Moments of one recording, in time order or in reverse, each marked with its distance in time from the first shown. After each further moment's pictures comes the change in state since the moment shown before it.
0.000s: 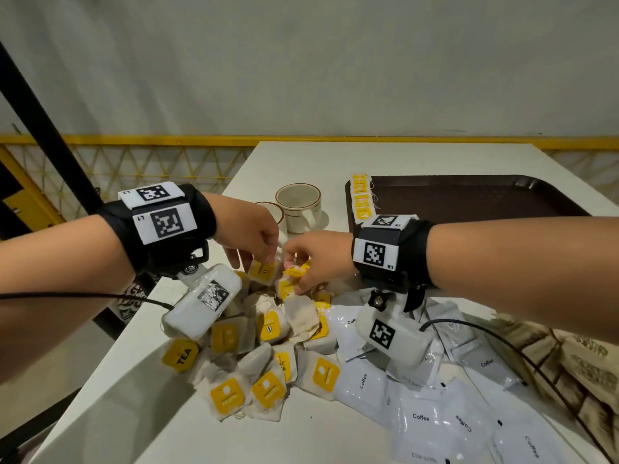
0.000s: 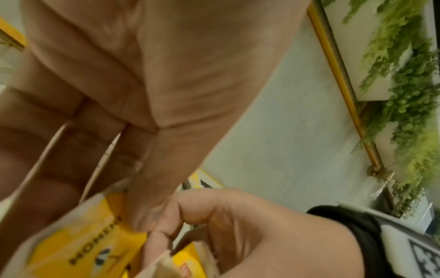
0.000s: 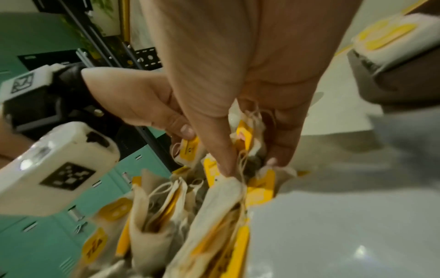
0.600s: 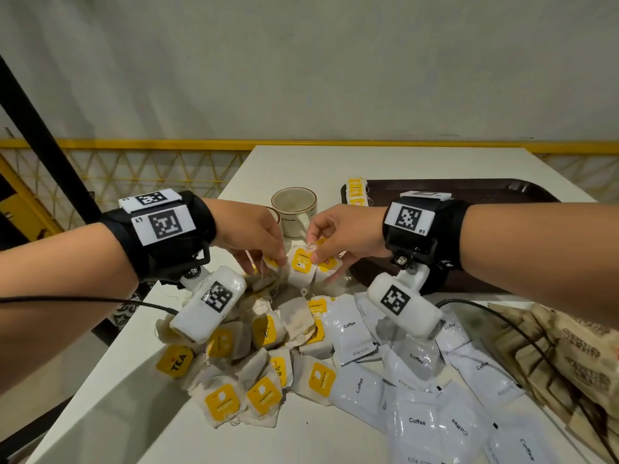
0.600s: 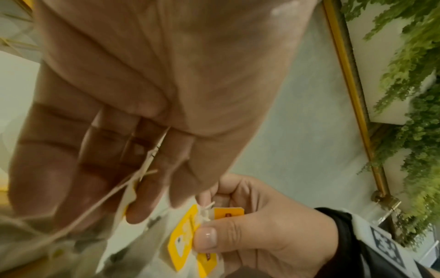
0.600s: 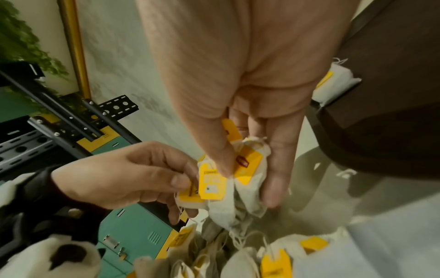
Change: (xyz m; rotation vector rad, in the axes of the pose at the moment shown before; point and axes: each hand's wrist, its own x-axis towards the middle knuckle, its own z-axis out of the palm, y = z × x) left_hand -0.001 0.010 0.003 -0.287 -0.005 0.007; right_hand -0.024 0.022 -0.032 0.758 -0.007 0.194
